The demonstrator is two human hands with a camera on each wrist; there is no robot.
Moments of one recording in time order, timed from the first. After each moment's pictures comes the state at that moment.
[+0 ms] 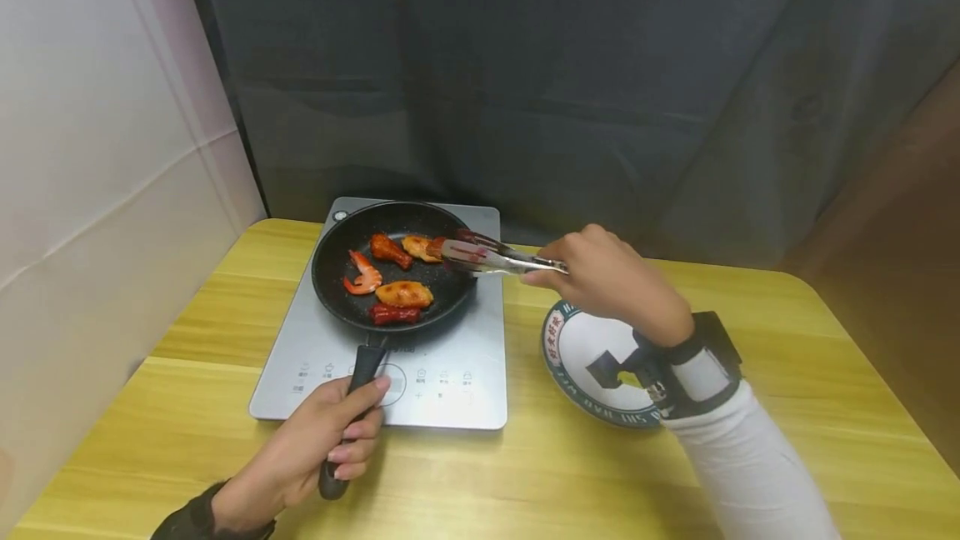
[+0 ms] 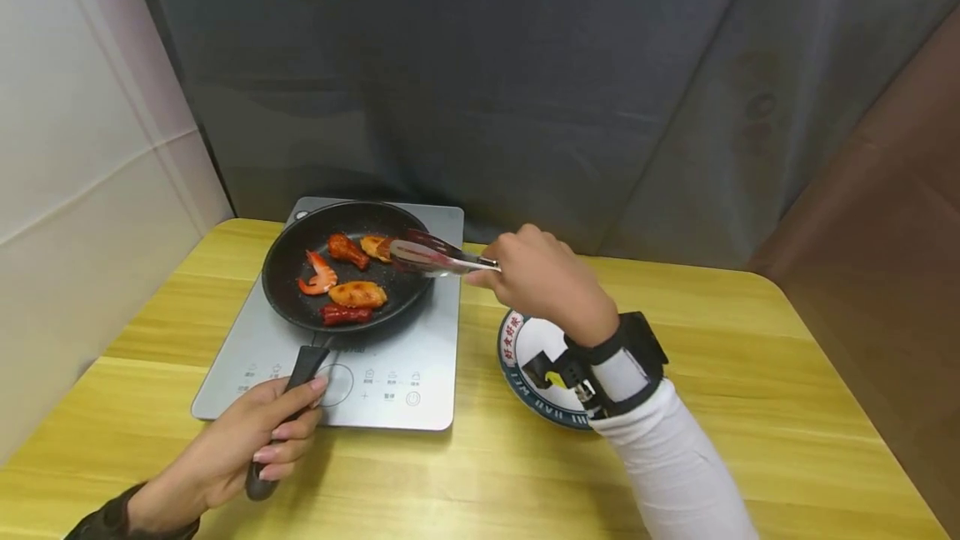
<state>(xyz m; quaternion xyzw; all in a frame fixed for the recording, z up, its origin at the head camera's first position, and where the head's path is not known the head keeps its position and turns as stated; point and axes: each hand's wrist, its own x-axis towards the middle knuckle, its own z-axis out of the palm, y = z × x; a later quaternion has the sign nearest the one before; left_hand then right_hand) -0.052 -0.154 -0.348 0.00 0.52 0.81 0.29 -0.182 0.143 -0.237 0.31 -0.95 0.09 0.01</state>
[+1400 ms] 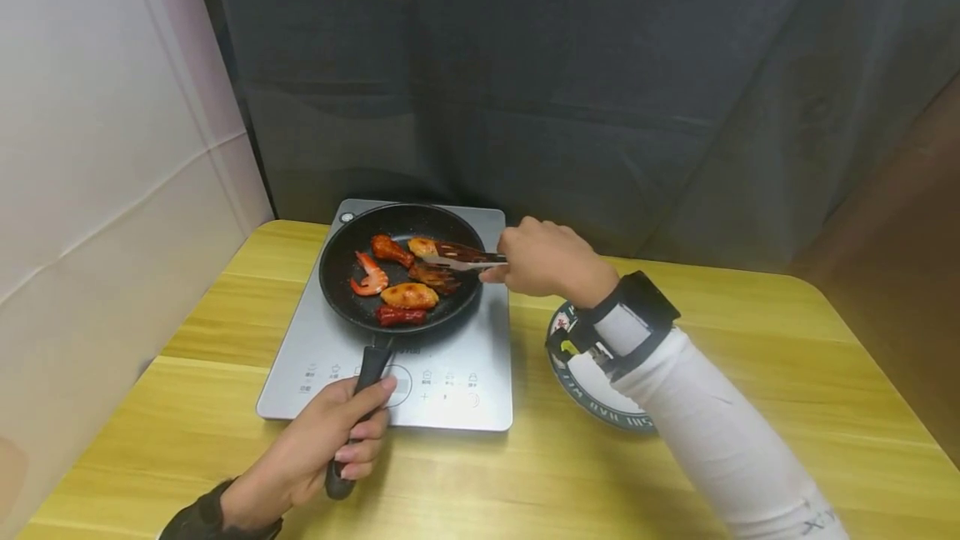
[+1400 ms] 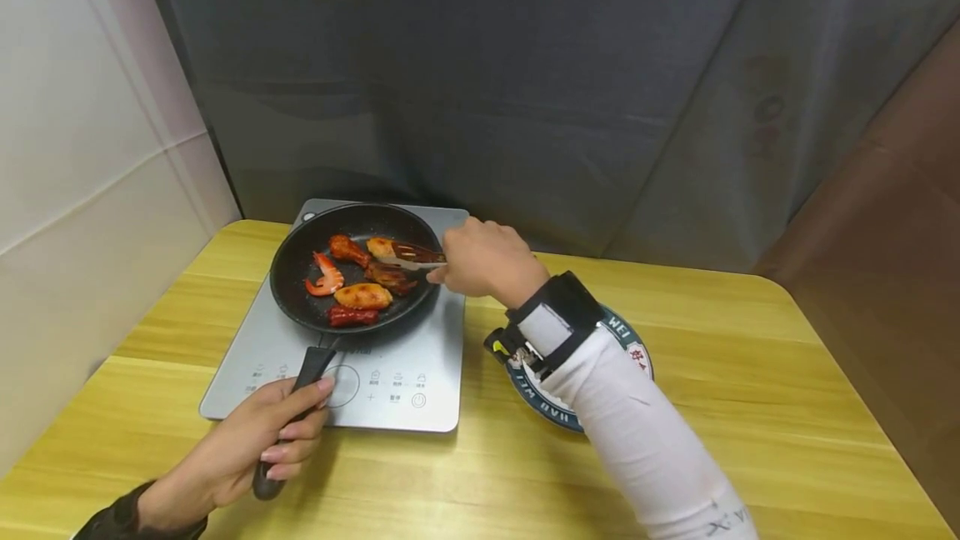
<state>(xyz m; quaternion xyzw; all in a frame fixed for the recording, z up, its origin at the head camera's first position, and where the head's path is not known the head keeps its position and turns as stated) -0.051 -0.153 -0.348 0.00 0.51 0.81 0.29 -0.205 0.082 -0.236 0.26 -0.96 -0.02 -0.06</state>
